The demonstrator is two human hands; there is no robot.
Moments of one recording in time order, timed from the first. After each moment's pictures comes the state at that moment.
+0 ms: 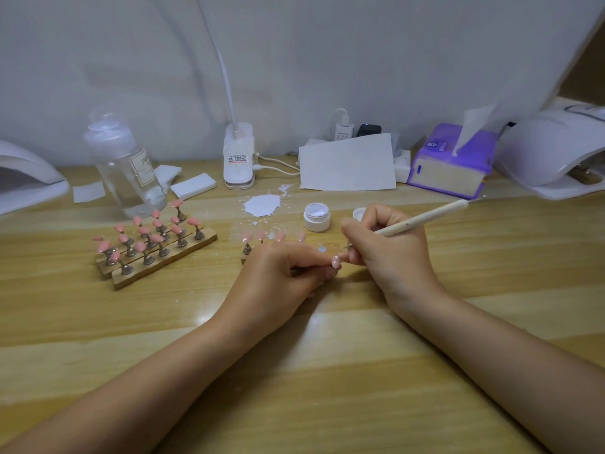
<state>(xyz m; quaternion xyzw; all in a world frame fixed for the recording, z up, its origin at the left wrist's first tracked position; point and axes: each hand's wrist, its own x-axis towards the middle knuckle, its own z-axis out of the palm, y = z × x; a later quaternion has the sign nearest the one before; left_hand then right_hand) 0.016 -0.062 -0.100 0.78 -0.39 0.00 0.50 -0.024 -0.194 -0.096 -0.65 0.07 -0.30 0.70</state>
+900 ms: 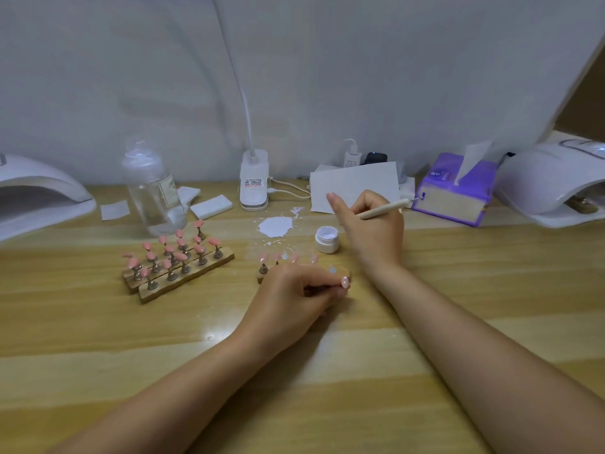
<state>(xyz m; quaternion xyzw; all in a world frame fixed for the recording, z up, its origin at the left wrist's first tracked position) 0.022 -0.061 -0.108 0.76 -0.41 0.00 0.51 0.040 -0.208 -0.095 -0.75 0.16 -0.42 0.48</state>
